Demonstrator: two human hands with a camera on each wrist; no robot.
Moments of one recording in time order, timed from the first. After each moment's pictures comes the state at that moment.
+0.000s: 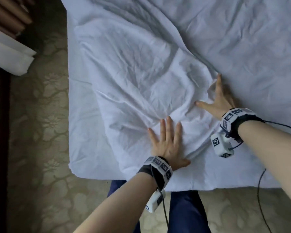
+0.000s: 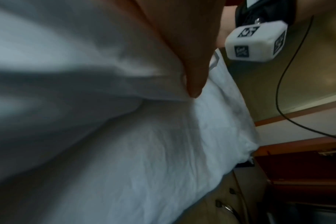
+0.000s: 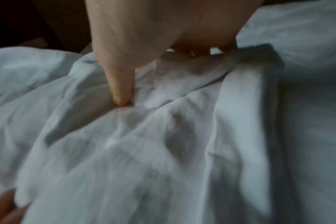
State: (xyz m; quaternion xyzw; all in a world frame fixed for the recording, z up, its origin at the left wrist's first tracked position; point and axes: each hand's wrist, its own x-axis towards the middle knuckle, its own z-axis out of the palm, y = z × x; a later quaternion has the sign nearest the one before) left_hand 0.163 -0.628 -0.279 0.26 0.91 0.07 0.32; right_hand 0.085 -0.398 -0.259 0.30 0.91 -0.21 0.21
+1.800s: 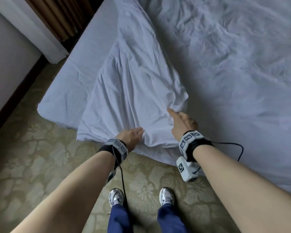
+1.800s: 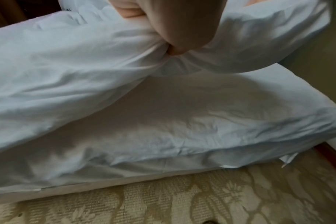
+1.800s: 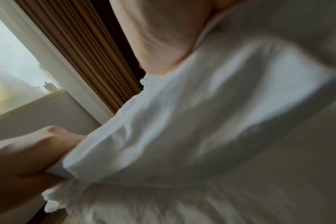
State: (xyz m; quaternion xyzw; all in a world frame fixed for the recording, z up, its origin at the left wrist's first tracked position) left_hand 0.373 -0.362 -0.154 0.24 0.91 -0.08 0.32; right_hand 0.345 -0.142 -0.116 -0.04 0.98 -0.12 0.19
